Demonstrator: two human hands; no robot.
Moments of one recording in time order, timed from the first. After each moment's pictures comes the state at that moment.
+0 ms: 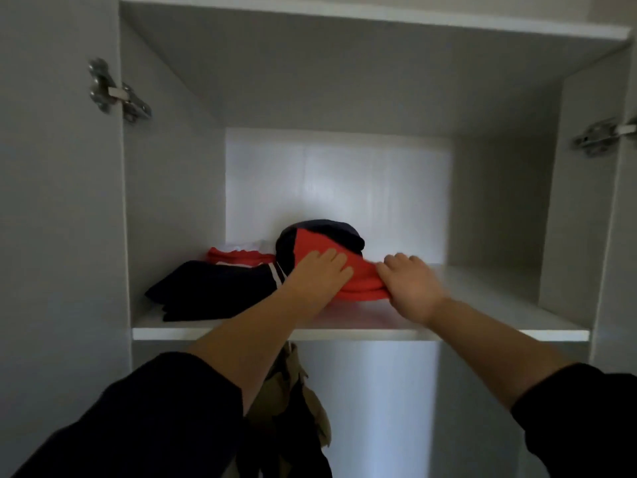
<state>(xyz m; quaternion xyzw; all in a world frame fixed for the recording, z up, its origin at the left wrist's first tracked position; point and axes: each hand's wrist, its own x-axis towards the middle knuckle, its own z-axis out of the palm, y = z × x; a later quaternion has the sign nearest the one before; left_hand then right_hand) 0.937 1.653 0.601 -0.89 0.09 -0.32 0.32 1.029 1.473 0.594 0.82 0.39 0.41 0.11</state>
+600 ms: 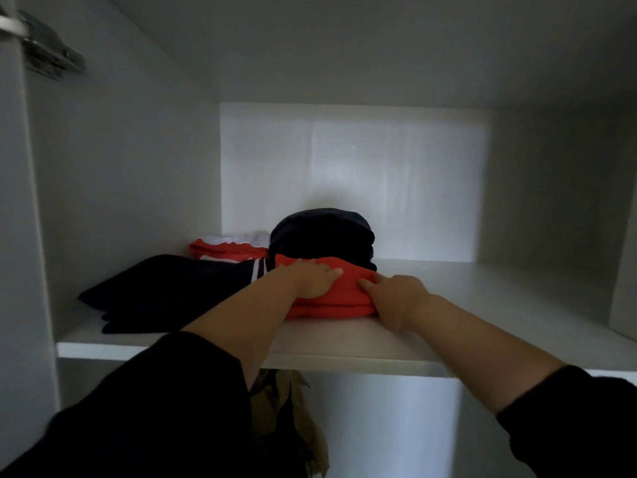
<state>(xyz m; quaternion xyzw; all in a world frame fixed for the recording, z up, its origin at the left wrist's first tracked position) 1.069 1.699 0.594 -0.99 -0.12 -0.03 -0.06 1.133 1.528 0.572 0.88 0.40 0.21 0.17</state>
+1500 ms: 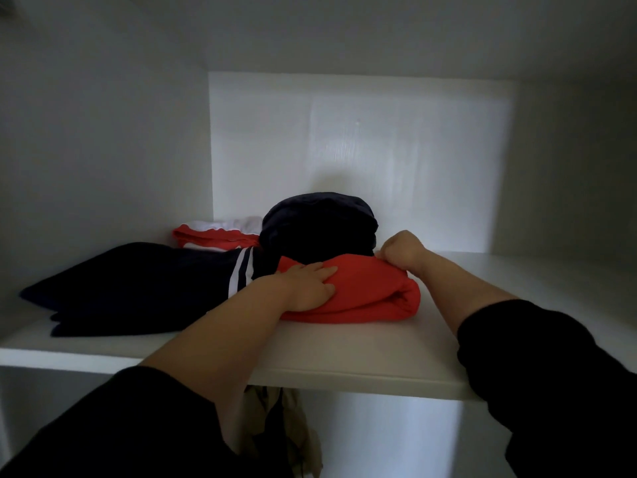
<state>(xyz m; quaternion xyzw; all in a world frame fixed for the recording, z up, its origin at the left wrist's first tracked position) 1.102 1.717 0.563 -0.99 -0.11 -0.02 -0.06 1.254 1.561 0.600 0.90 0.28 0.06 -0.31</state>
